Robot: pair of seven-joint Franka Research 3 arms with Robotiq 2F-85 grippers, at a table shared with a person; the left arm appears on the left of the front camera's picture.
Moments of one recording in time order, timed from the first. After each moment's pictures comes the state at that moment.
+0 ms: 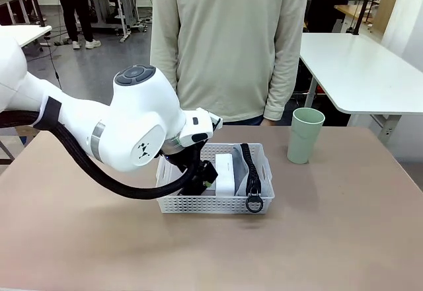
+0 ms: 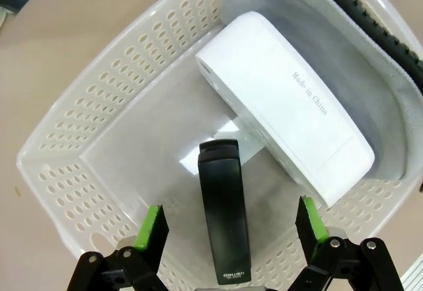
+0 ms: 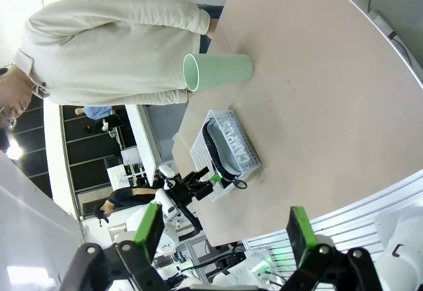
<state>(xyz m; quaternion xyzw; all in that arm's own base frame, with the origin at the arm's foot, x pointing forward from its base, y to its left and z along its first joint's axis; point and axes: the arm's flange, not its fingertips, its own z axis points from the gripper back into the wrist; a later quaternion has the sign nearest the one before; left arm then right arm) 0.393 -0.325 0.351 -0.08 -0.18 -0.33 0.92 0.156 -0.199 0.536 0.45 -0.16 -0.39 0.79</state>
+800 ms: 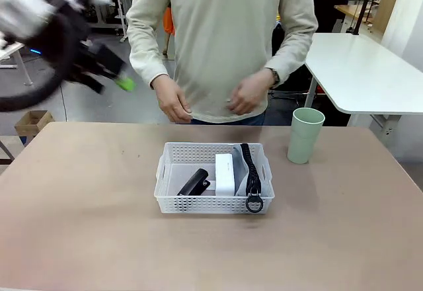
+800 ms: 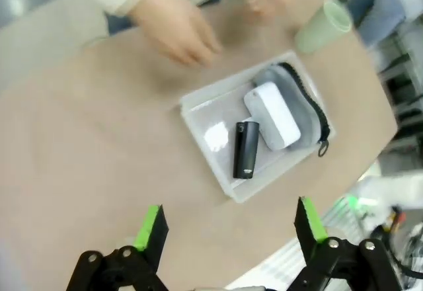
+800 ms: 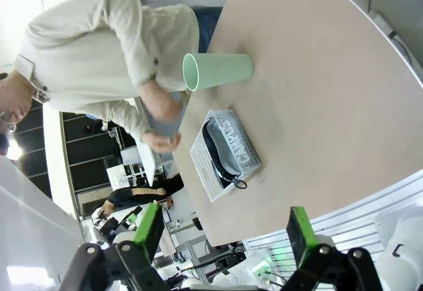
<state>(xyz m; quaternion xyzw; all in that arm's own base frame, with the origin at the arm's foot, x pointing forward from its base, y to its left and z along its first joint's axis) 0.369 -0.078 0.589 -0.25 -0.23 -0.17 0.93 0.156 -0.199 0.536 0.45 -0.16 -0.39 0.79</state>
